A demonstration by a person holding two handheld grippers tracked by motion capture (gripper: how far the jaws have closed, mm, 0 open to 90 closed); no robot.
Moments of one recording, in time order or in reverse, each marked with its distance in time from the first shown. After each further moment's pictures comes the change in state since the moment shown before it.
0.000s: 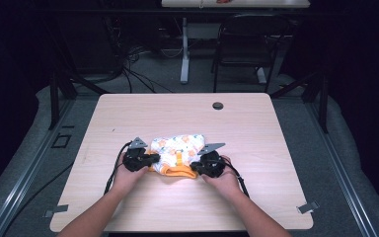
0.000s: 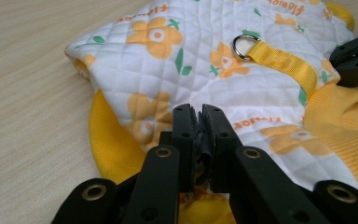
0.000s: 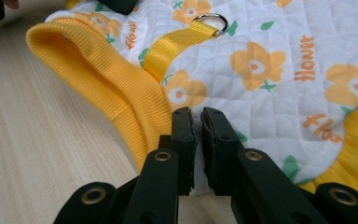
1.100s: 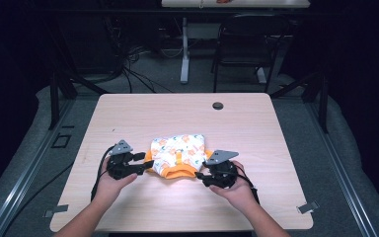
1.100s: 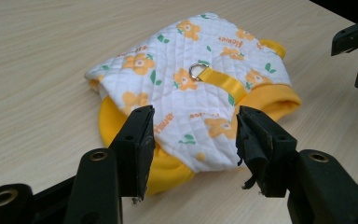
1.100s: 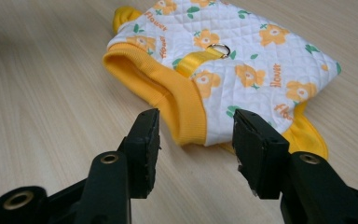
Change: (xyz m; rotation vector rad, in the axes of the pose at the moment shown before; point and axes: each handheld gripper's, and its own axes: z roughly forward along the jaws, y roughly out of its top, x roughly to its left) left arm -0.025 0.000 -0.073 -0.092 0.003 0.006; right arm 0.035 -0.003 -0.068 -0.066 -0.083 -0.114
